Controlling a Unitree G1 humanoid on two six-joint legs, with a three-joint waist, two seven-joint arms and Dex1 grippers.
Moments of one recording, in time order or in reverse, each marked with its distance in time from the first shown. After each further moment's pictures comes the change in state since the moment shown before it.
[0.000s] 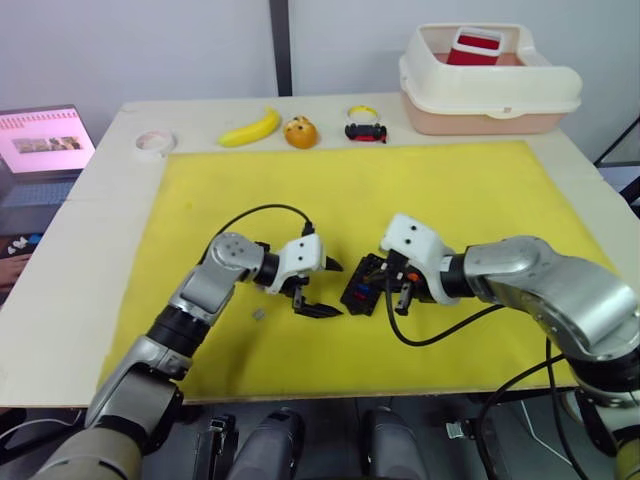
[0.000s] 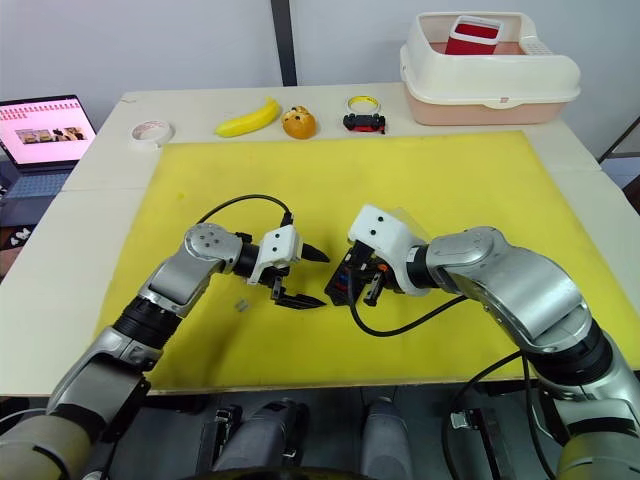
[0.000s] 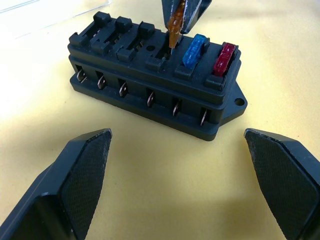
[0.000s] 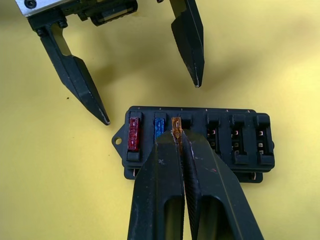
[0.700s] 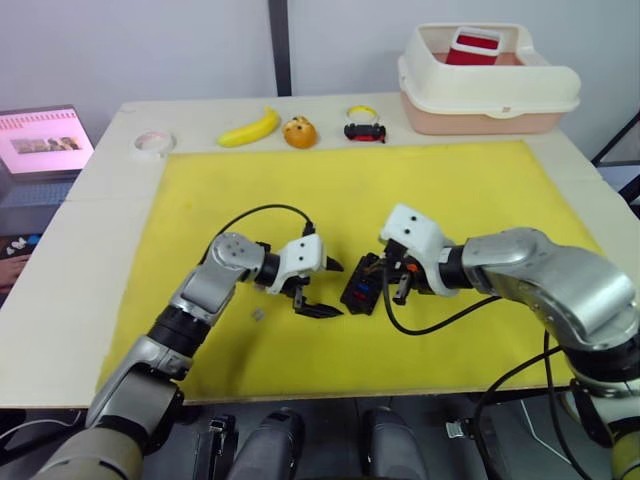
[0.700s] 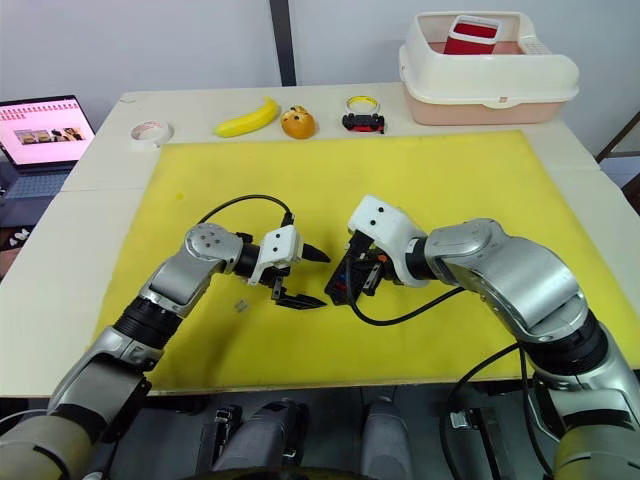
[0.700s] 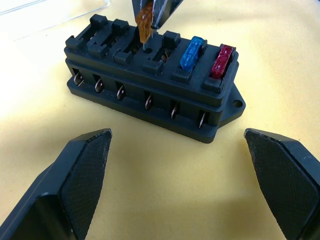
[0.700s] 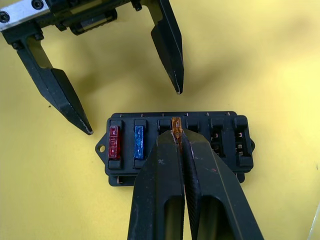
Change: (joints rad) left arm 0.000 -0.001 0.000 0.000 0.000 0.000 0.001; right arm -0.045 0.014 0.017 0.039 0.000 0.025 -0.029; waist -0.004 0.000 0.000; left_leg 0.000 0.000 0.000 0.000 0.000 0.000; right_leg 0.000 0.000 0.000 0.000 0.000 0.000
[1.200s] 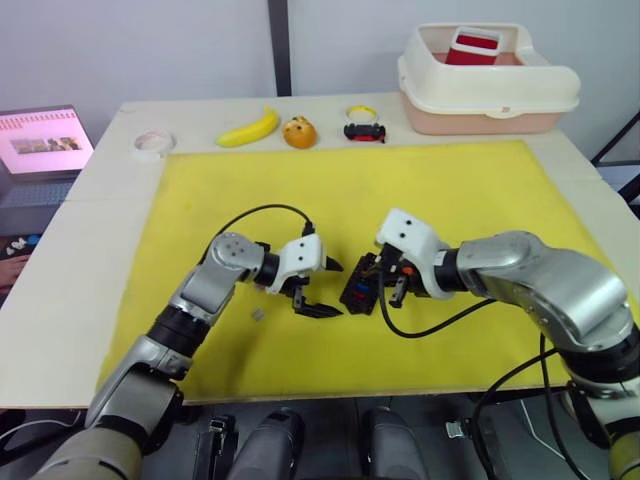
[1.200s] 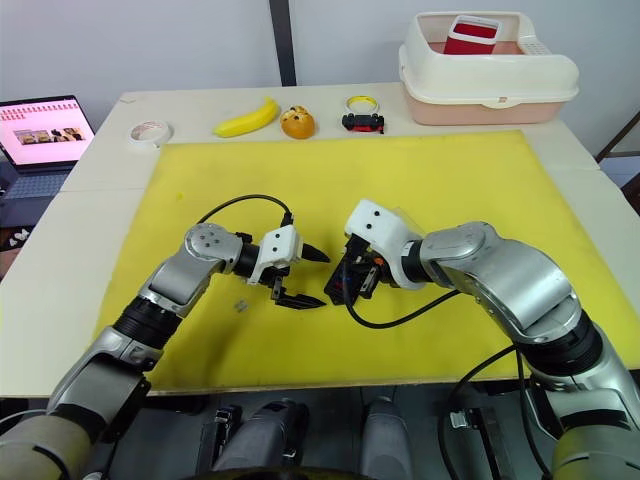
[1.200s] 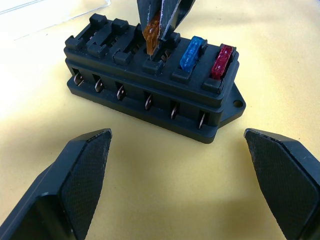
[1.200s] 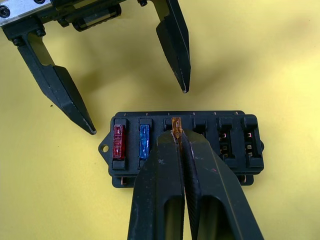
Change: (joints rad) left arm 0.000 0.002 0.000 0.000 0.000 0.000 0.000; right arm 0.004 0.012 0.009 0.001 0.001 -0.001 -0.011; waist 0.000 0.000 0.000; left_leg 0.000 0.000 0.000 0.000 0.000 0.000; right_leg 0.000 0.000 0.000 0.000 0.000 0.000
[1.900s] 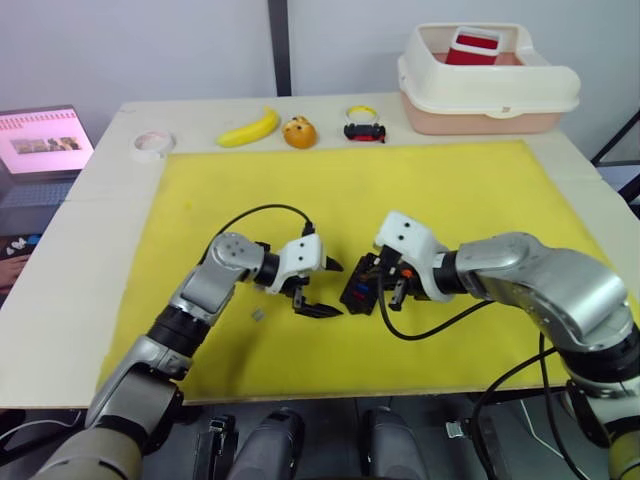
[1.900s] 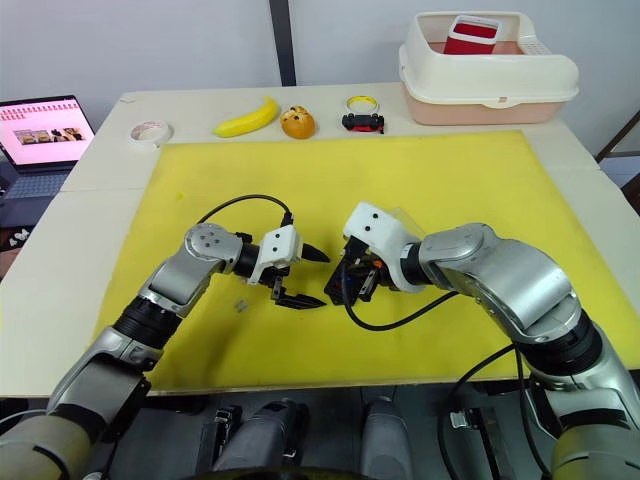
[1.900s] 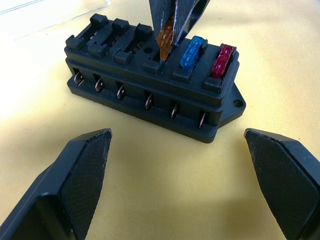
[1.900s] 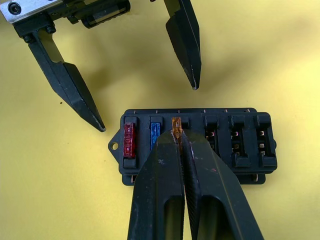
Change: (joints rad) left arm 0.000 0.000 0.000 0.000 0.000 0.000 0.002; right arm -0.004 0.002 0.000 -0.003 0.028 0.024 -0.001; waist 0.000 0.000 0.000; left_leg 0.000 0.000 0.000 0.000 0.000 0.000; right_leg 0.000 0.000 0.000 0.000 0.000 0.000
